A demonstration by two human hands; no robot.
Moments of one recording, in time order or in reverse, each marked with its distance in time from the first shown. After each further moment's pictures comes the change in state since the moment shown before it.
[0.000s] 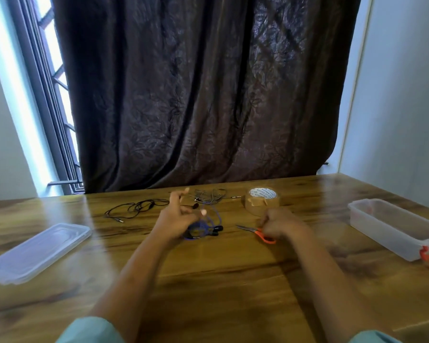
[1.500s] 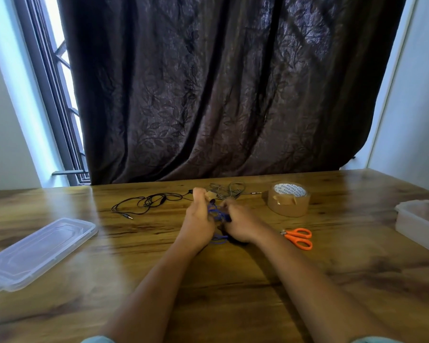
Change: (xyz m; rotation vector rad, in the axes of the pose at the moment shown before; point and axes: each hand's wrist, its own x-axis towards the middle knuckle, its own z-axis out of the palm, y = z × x) left_hand 0.018 -0.027 0.022 0.036 0.081 0.258; right_hand 0.050 -0.095 0.072 0.146 0.020 -0.388
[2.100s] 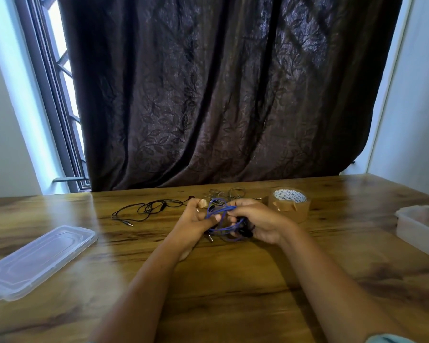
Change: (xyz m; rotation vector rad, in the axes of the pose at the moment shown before) left_hand 0.007 -0.002 -0.013 -0.756 -0.200 -0.251; right_hand -0.007 0.010 -0.033 1.018 -0.249 0.124
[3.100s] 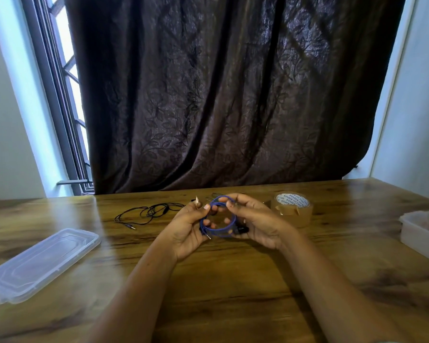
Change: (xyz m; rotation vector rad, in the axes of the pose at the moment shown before) left_hand -0.007 0.021 -0.005 -0.543 -0.028 -0.152; right_hand -0.011 -0.004 0.009 0.116 -0.052 -0.143
